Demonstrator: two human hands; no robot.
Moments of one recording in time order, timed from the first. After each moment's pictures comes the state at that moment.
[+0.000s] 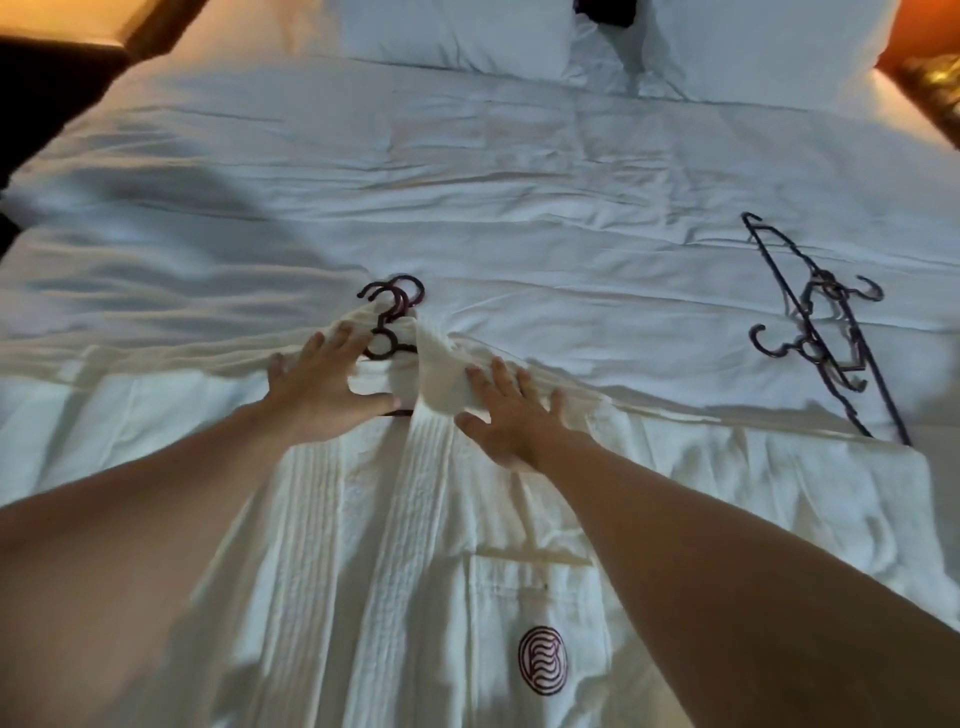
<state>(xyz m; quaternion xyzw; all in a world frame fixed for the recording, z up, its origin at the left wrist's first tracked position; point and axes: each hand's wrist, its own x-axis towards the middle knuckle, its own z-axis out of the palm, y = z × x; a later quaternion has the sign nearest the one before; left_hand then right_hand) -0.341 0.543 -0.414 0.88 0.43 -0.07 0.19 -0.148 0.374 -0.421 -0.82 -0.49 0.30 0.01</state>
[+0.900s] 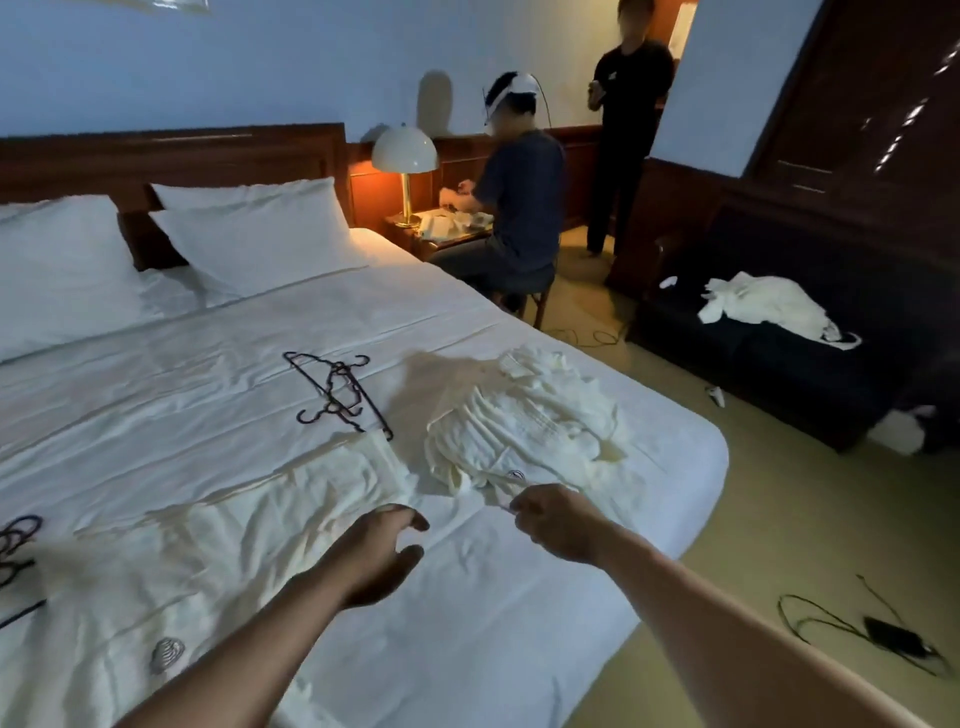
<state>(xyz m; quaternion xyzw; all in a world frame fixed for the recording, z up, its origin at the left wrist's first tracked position) -0.232 -0.054 -0.129 0.95 -0.01 -0.08 0.29 -0.156 -0.322 -0.081 -0.92 -0.10 0.24 0.30</state>
